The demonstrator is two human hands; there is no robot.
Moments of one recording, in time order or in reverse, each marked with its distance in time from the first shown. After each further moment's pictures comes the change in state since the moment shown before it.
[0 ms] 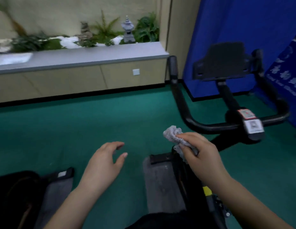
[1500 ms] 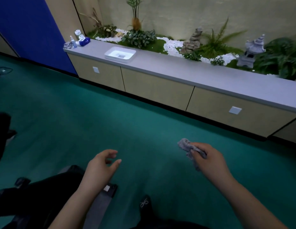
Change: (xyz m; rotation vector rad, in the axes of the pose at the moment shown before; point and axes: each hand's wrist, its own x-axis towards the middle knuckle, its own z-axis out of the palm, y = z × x) left_hand 0.299 -0.360 -0.169 -0.231 0.376 -0.698; right_hand 0.475 -0.086 0.410 0.113 -0.530 0.043
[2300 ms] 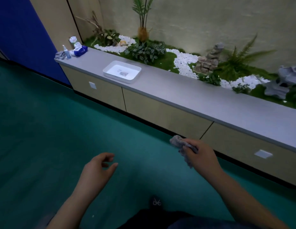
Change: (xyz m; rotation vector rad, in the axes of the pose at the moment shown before) left_hand 0.395 0.053 -0.023 0.007 0.003 -0.034; right_hand 0.423 -0.091 0.085 -0.032 -0.120 -0.027
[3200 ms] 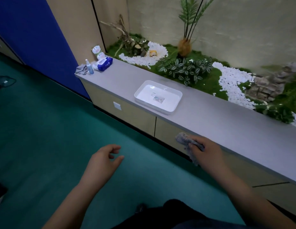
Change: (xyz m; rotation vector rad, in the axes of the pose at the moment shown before) left_hand 0.436 -0.077 -0.181 0.031 0.005 -0.020; right_hand 0.385 -0.210 0.199 -0.019 -0.038 -0.007
